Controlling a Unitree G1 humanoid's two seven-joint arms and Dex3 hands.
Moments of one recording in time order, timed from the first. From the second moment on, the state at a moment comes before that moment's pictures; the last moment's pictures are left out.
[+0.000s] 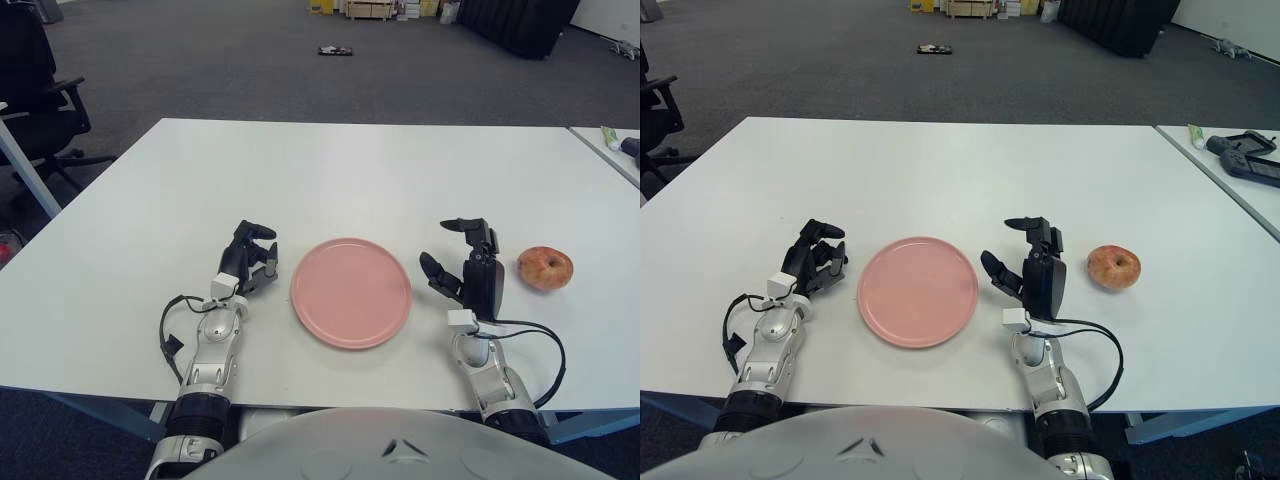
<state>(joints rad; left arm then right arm) 0.09 0.04 0.04 0.26 0.04 -0.27 0.02 0.15 -0.09 0.02 0.26 -0.90 -0.52 -0.91</state>
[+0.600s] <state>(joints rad) 0.09 0.04 0.04 0.26 0.04 -0.27 0.03 0.18 -0.12 0.07 0.15 -0.95 -0.21 -0.97</state>
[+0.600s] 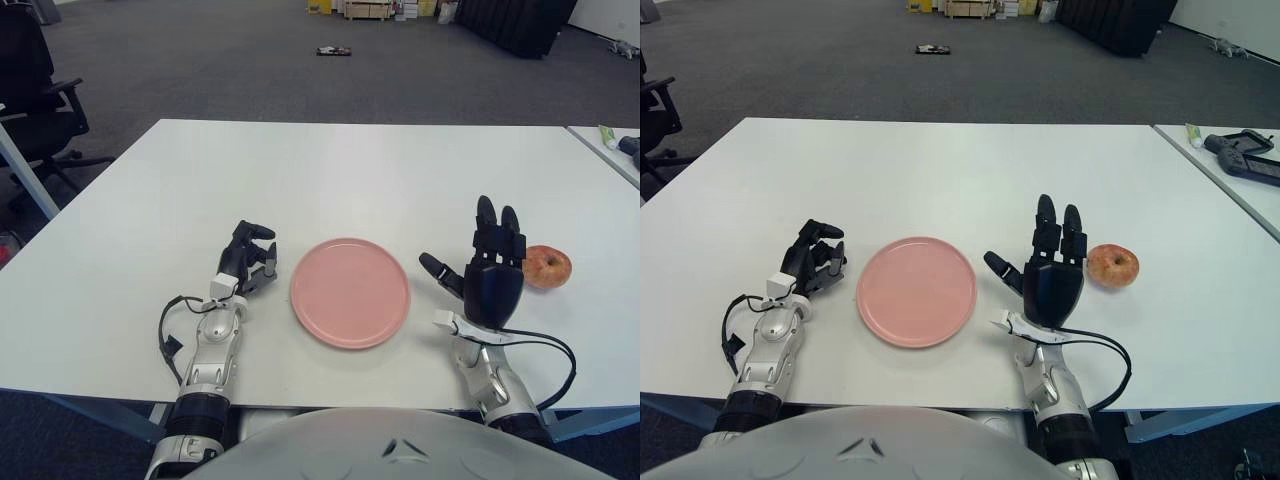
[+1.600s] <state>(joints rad) 0.09 0.04 0.04 0.27 0.03 -0.28 0.03 -0.01 -0.16 -0.02 0.26 -0.82 0.13 -0.96</state>
